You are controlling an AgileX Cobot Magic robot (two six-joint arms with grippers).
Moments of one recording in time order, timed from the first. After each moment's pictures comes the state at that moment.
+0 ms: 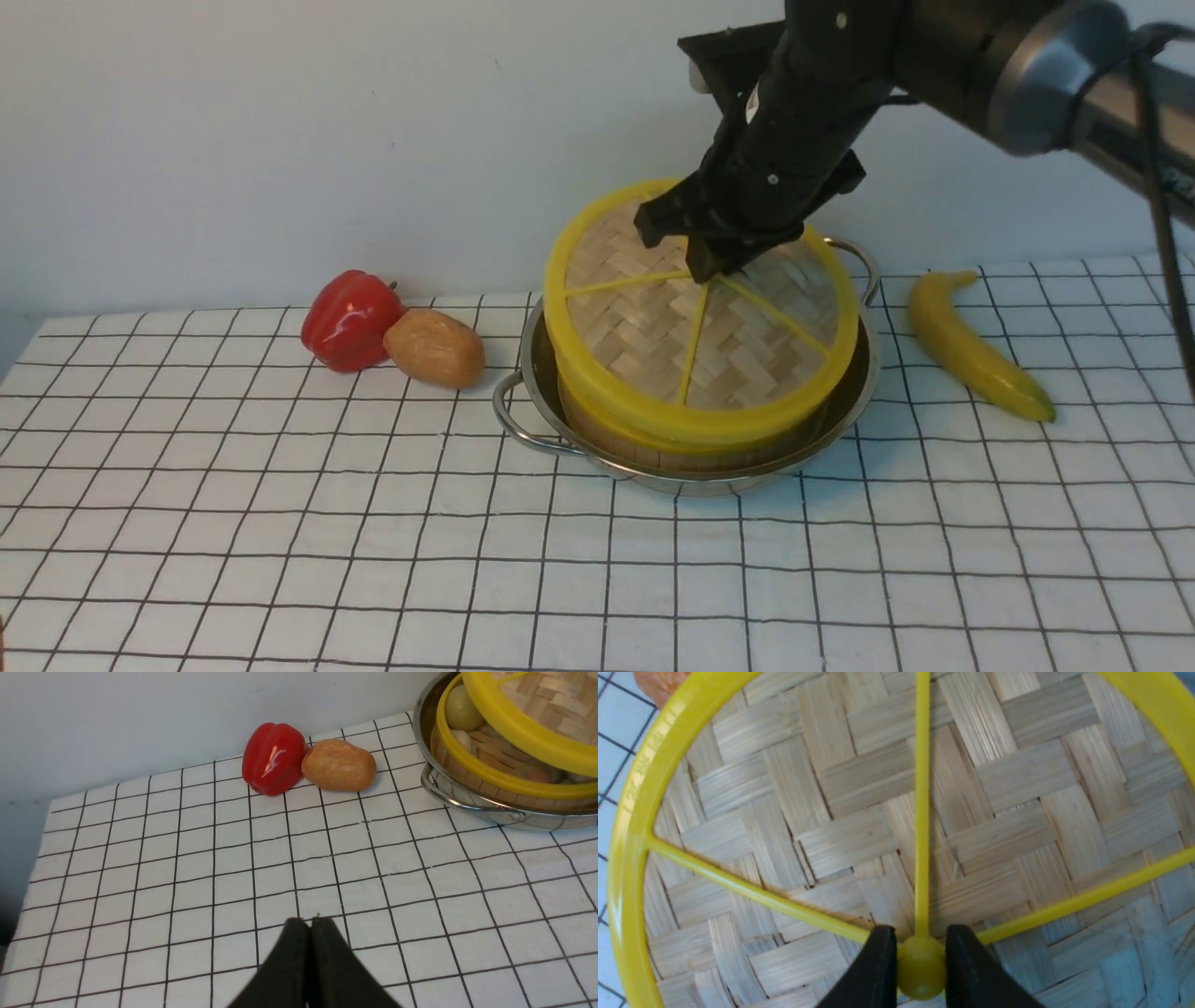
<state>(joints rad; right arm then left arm) 0.51 2.13 -2.08 0.06 1.23 0.19 -0.36 0.54 -0.78 0.31 0.93 -0.18</state>
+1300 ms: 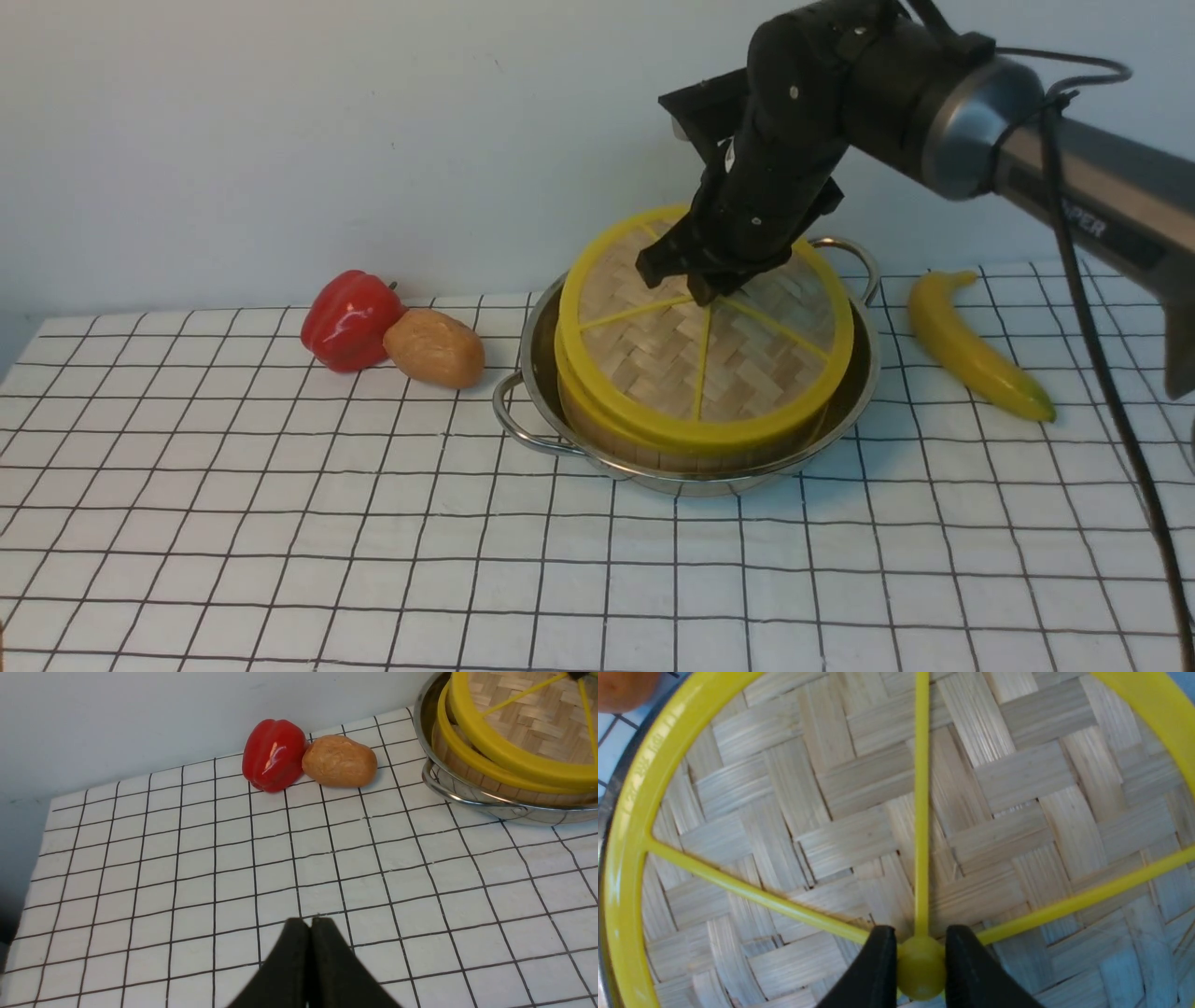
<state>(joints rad) 0.51 2.23 -2.12 0.00 1.17 0.13 -0.36 0.54 -0.78 0.31 0.93 -0.17</state>
